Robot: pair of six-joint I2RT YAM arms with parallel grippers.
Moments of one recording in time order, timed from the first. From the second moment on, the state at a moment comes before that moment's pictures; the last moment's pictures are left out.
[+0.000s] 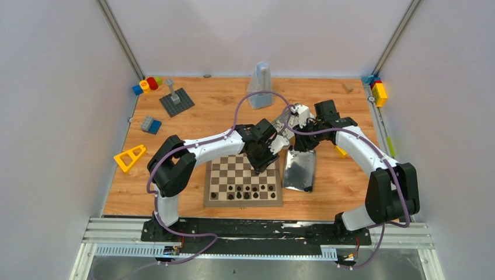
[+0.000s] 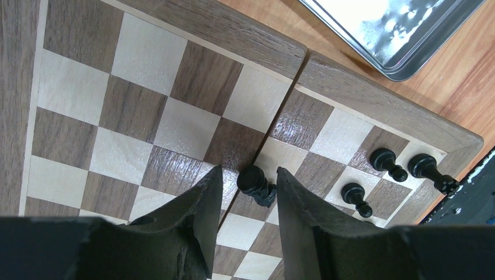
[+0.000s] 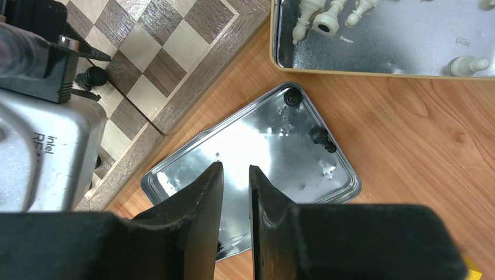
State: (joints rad) left arm -0.90 1.89 1.38 -0.65 0.20 0.18; right arm 0.26 1.47 1.06 -0.62 -0.46 -0.34
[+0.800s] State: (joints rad) left arm -0.87 1.88 1.35 -0.64 0.02 0.16; right arm 0.25 1.47 1.06 -0.62 -0.47 -0.34
